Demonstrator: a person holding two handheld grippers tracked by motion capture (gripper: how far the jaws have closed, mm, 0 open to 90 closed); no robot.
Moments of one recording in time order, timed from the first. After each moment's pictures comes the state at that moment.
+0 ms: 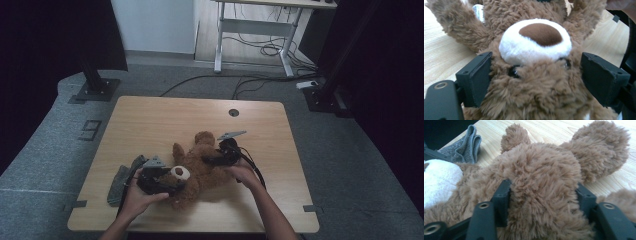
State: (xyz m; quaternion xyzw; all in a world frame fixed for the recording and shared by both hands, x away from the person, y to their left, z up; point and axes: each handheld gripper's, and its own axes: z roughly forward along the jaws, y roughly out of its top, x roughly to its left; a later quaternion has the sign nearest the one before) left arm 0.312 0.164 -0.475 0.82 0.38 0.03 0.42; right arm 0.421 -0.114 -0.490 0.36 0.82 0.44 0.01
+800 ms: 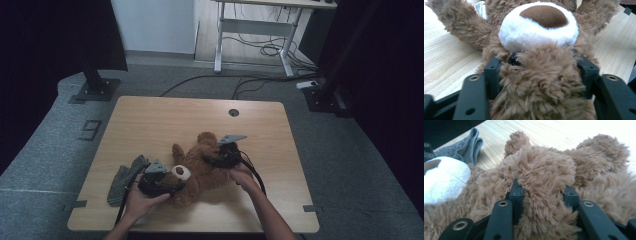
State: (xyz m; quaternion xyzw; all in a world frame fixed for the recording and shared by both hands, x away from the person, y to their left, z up) left arm 0.309 0.163 -0.490 0.83 0.37 0.06 0.42; right arm 0.405 -0.113 -0.488 0.34 0.82 0.46 0.06
